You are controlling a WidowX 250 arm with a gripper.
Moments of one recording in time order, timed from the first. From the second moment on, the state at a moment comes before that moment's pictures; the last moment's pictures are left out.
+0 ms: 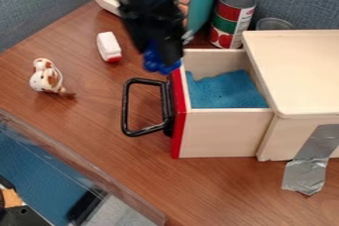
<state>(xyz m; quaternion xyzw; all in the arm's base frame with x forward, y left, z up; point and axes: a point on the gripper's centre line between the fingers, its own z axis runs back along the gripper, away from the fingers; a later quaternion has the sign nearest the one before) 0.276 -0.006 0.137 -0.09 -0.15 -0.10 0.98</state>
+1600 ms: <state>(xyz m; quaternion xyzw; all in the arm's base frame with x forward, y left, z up) 0.301 -0.032 0.127 -0.11 -0.16 -0.13 0.97</state>
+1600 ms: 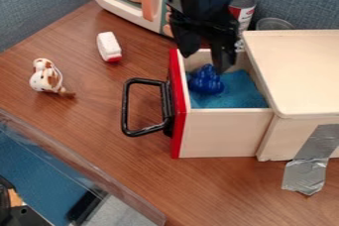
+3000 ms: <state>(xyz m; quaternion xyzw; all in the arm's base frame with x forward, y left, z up) 0.209 0.081 0.107 0.01 -0.08 -0.14 0.99</state>
